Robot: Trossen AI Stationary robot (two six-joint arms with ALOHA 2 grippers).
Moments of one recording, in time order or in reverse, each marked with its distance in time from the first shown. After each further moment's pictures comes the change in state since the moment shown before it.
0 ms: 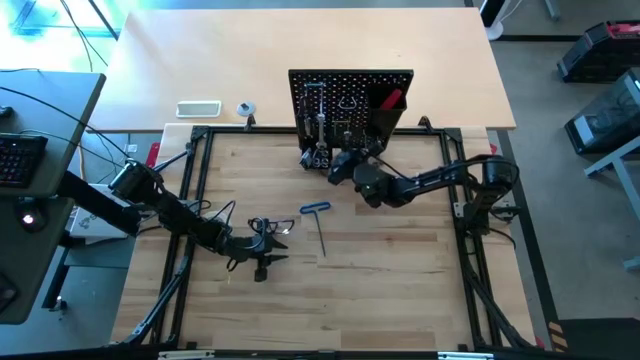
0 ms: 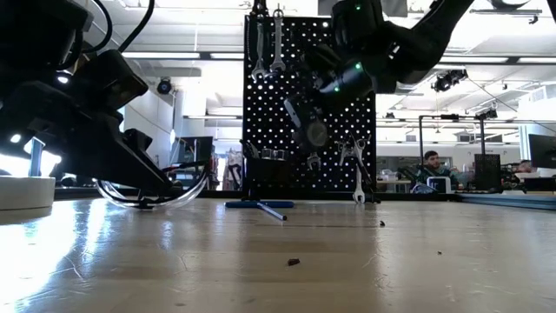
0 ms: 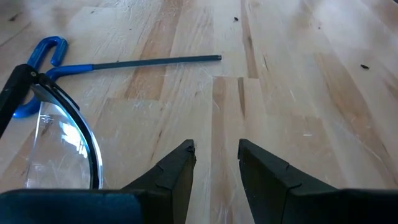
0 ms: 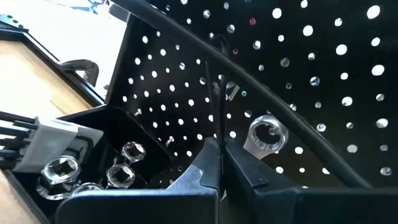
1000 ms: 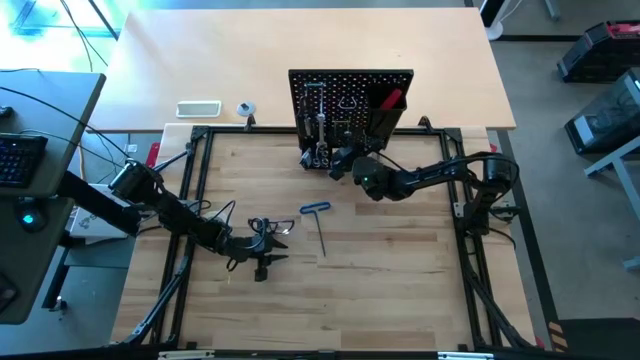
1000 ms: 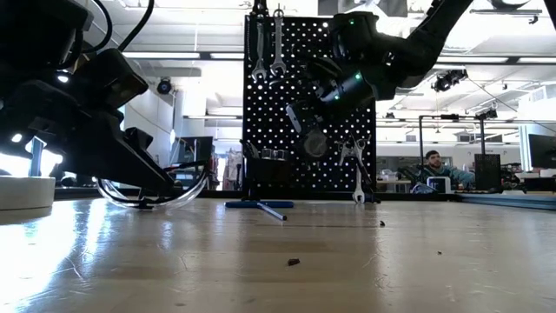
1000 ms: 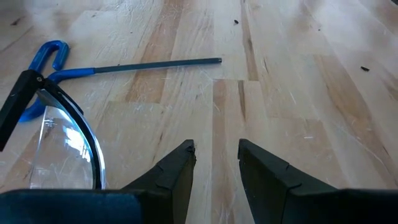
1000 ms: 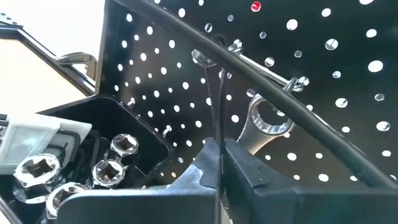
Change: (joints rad) left arm 0.000 0.000 0.000 0.008 -0.004 0.009; right arm -0.071 0.000 0.000 -0.080 -0.082 0.136
